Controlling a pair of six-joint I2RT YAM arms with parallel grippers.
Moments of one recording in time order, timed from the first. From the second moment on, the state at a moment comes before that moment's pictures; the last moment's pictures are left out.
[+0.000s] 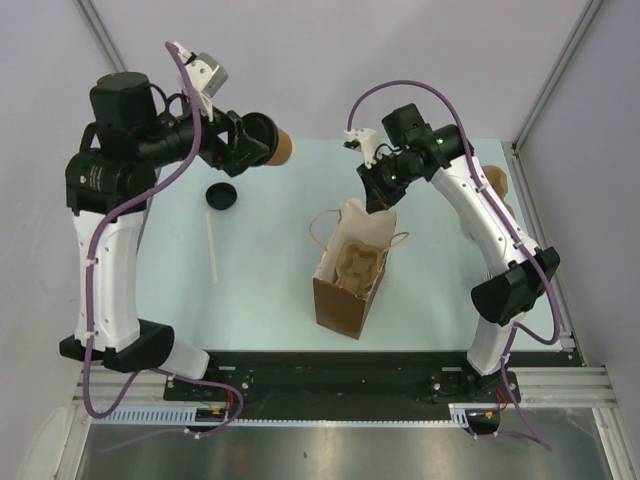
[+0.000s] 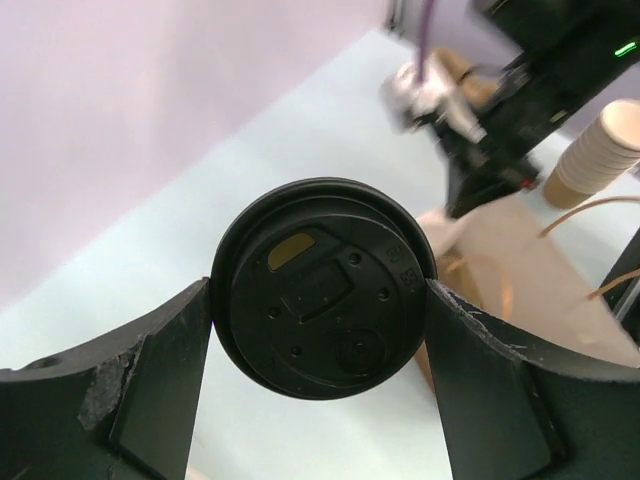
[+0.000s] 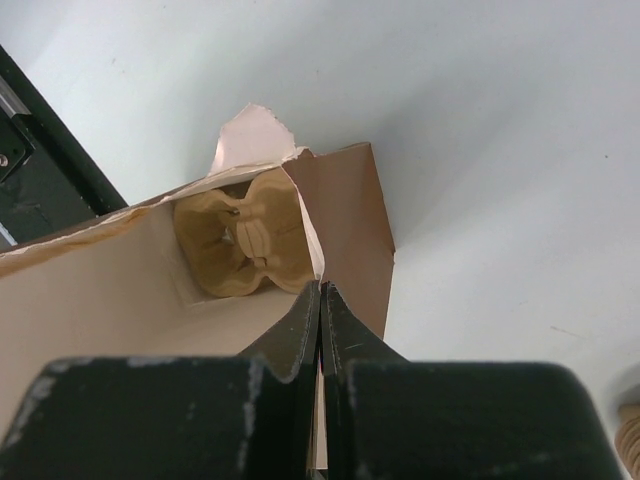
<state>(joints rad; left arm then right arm) -0.27 1.49 2.32 -1.09 0.56 0.17 0.51 1.81 2.09 -1.29 -0.38 -0.26</state>
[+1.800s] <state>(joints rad) -0.16 1.48 1.03 -0.50 0.30 0.26 0.51 1.81 2.09 -1.29 -0.35 -0.27</state>
